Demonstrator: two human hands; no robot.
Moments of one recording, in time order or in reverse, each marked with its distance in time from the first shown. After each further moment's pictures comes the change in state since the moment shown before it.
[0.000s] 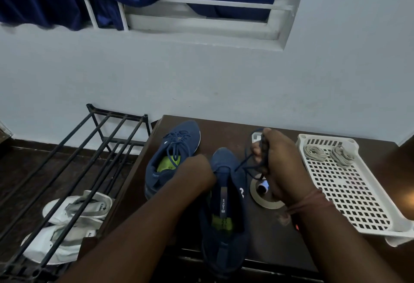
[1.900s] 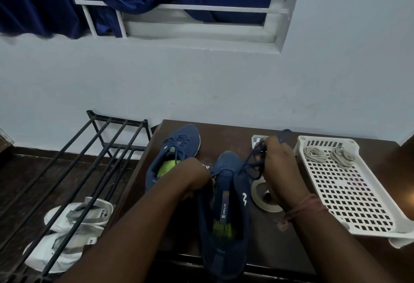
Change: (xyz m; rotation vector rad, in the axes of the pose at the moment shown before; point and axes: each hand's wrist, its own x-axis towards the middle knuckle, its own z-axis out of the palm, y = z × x) left_hand 0.001 -0.003 -0.012 -0.348 -0.087 -0.212; right_hand 0.001 0.009 -0.002 -0.048 0.109 -0.052
